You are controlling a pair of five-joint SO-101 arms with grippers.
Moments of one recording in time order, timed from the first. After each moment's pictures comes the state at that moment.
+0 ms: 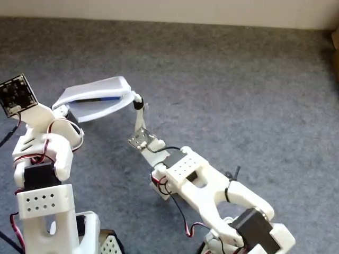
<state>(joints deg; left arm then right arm) -18.1 -60.2 51.6 46.5 21.2 -46.2 -11.2 49.7 51.6 11.1</state>
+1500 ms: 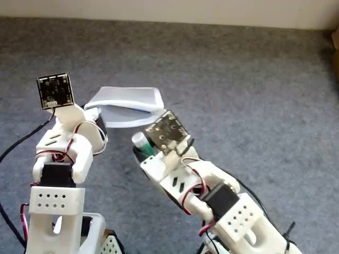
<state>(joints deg) -4.8 -60.2 53.0 46.5 17.7 -48.9 -62.4 57.0 39.4 3.6</state>
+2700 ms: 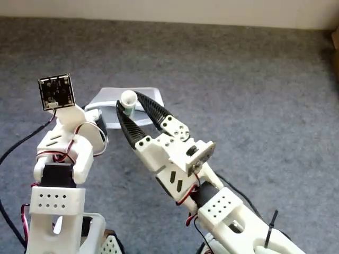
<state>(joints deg) -4.7 -60.2 54.0 46.4 17.7 -47.3 -48.2 73.8 -42.6 3.2</state>
